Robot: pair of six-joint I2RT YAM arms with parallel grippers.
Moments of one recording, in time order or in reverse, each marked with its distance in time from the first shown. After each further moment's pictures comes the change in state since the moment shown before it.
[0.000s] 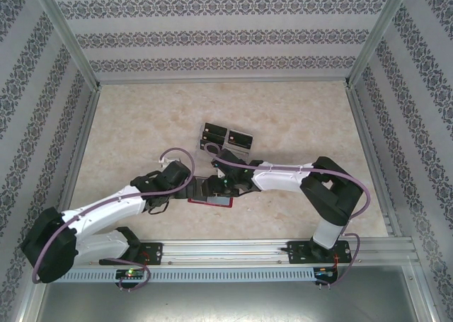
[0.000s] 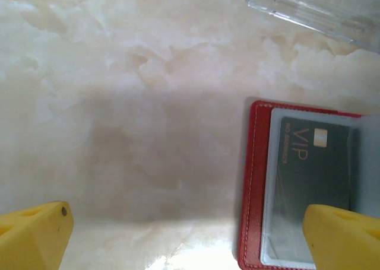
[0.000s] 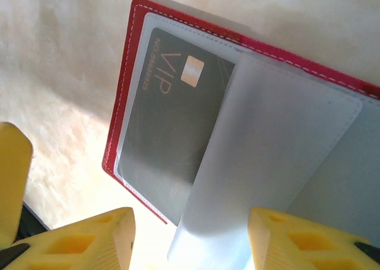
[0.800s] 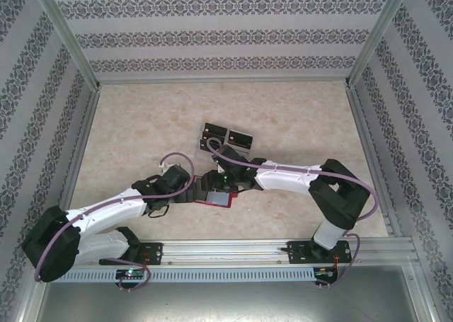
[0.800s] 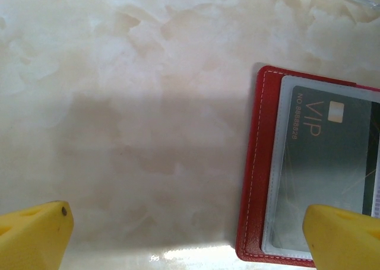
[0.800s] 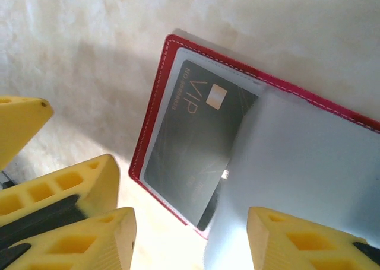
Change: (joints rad) left arm 0.000 0.019 -0.059 0.068 0.045 -0.024; right arm 0.000 -0.067 0.016 -0.016 0.063 0.026
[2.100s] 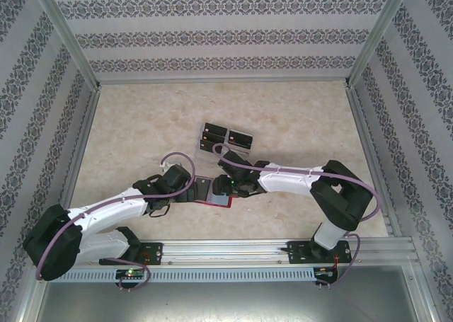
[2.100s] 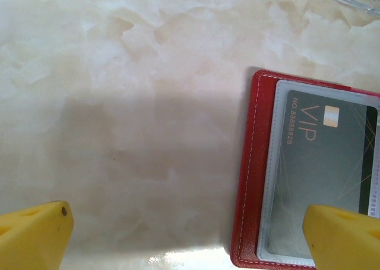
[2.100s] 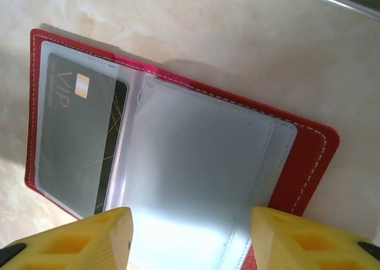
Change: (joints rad) left arm 0.000 0.015 0.000 0.020 0.003 0.000; right arm -0.007 -0.004 -0.063 -0.098 0.130 0.020
